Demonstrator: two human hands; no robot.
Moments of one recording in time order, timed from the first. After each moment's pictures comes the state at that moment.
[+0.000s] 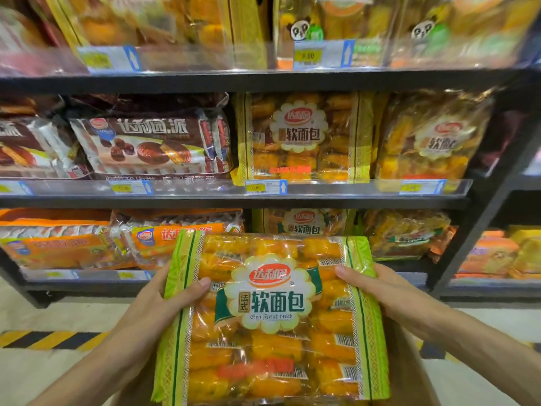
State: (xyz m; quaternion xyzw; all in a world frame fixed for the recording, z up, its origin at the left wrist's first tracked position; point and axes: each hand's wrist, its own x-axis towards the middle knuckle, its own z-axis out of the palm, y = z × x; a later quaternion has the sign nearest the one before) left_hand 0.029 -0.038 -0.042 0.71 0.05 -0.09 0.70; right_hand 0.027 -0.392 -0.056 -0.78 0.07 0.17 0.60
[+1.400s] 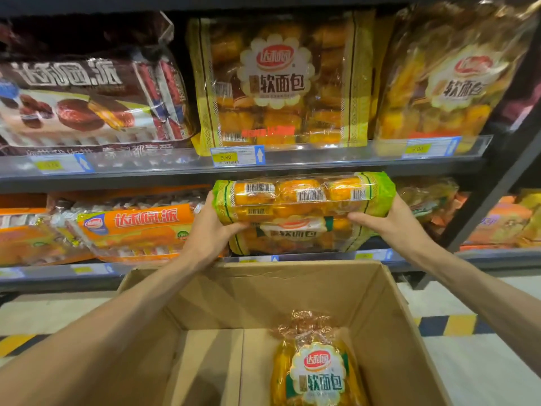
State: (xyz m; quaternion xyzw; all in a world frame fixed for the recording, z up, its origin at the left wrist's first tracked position) left_hand 0.224 -0.128 -0.140 0.87 -0.15 0.07 0.47; right_hand 0.148 -0.481 -0.129 -0.84 0.01 -0.13 0.52
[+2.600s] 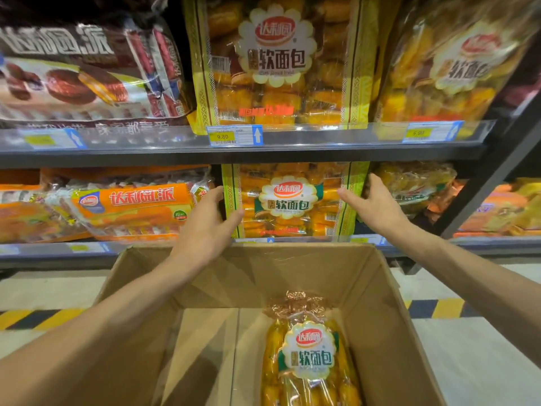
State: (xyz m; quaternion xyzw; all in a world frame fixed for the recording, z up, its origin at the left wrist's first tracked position) left_hand 0.158 -0.139 -0.112 0.92 -0.09 0.04 0.37; right_hand 0.157 -0.450 -0.123 -0.88 0.14 -0.09 0.43
